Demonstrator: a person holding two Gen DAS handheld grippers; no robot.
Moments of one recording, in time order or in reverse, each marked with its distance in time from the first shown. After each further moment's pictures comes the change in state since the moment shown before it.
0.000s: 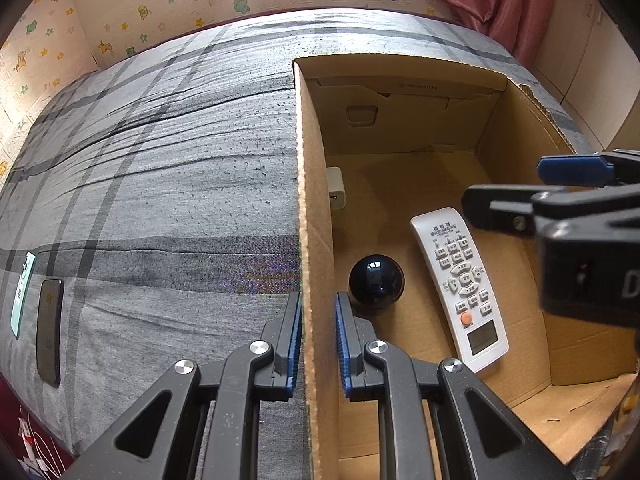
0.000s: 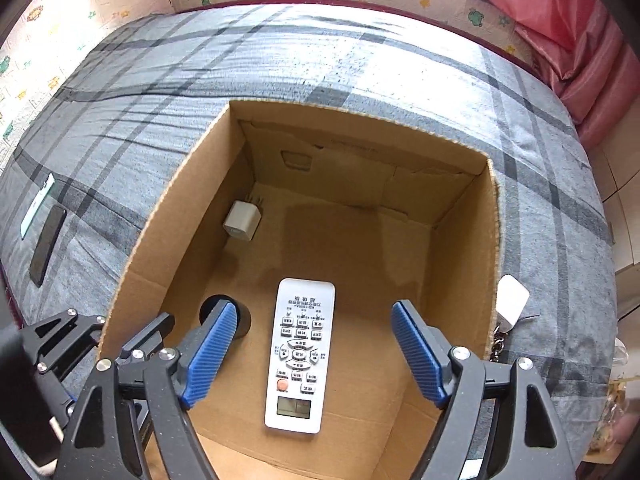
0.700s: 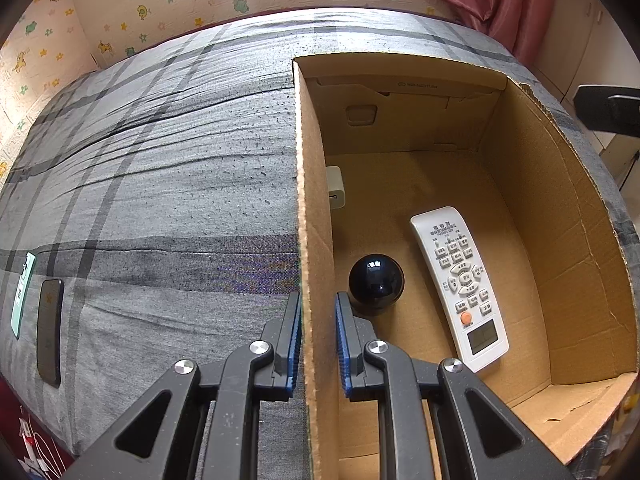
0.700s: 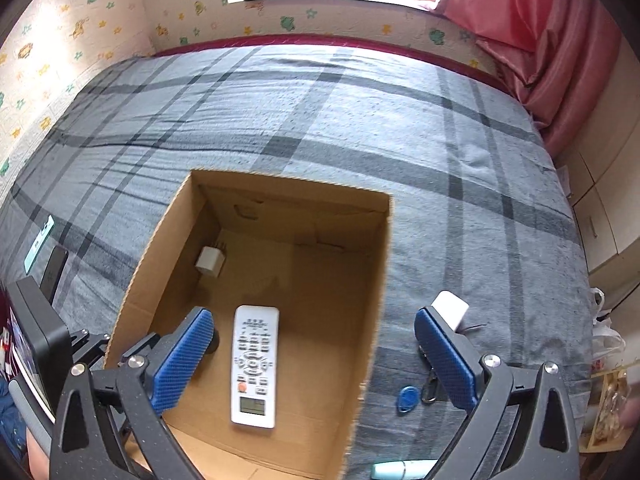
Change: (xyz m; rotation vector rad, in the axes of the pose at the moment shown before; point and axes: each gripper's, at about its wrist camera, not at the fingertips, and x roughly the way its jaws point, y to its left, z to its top) left arm 0.000 -0.001 0.000 0.003 0.002 0.002; right arm -0.058 -0.055 0.005 0.075 -0.107 -0.034
